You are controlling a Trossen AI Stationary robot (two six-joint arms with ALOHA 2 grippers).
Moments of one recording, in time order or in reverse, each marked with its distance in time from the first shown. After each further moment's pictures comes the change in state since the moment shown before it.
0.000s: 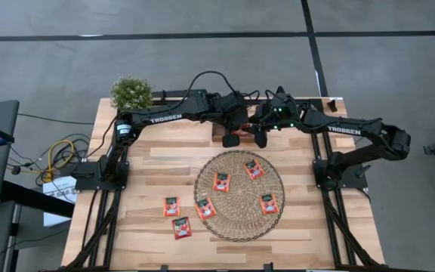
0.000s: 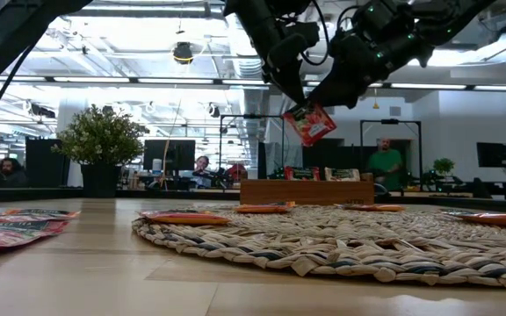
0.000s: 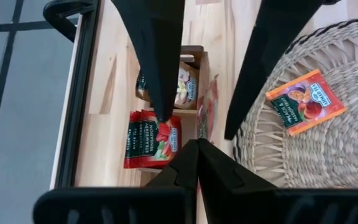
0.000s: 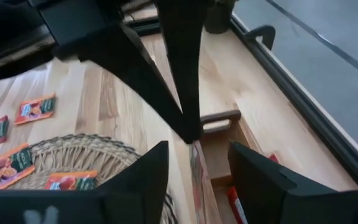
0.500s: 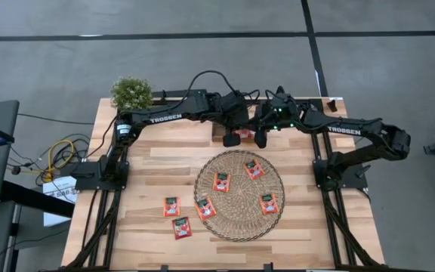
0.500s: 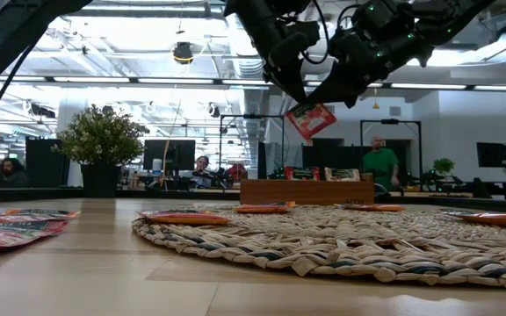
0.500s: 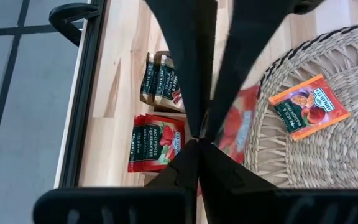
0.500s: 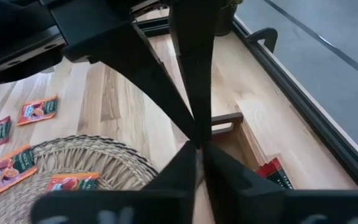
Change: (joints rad) left arm 0.001 -0.001 0.000 0.017 0.002 0.000; right arm 0.000 0.000 0.000 0.006 0.000 -0.001
